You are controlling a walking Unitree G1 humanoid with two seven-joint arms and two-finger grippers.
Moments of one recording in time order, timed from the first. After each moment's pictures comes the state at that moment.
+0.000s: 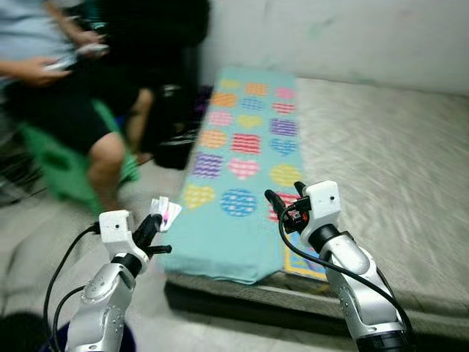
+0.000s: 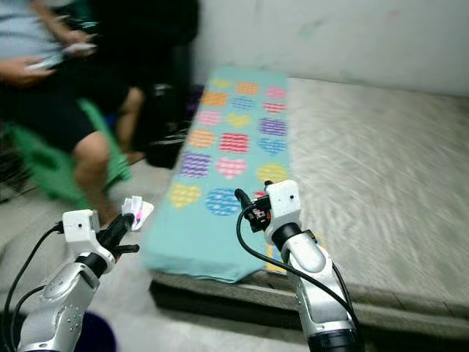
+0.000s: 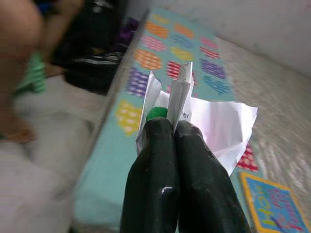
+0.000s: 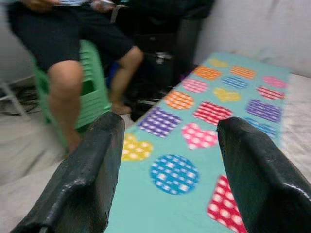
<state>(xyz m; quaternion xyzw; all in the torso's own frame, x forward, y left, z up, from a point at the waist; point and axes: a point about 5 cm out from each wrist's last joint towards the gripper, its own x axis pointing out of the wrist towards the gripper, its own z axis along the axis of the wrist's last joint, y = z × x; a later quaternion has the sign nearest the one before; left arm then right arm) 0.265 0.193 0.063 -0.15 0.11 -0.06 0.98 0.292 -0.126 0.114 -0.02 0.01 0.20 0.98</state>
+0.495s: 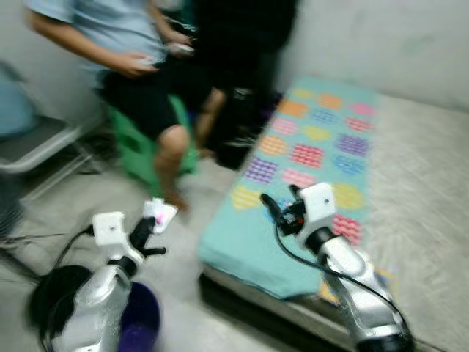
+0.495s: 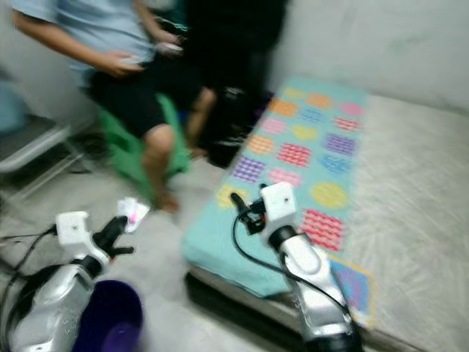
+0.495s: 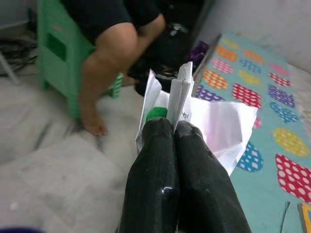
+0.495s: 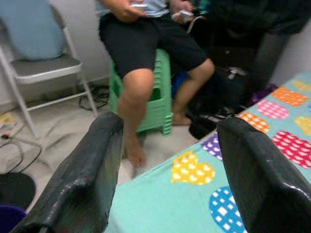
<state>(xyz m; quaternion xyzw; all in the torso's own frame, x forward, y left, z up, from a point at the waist) 0.264 0.192 0.064 -0.14 0.11 -0.06 0.98 0.288 -0.123 0.114 -0.02 0.02 0.20 0.98</state>
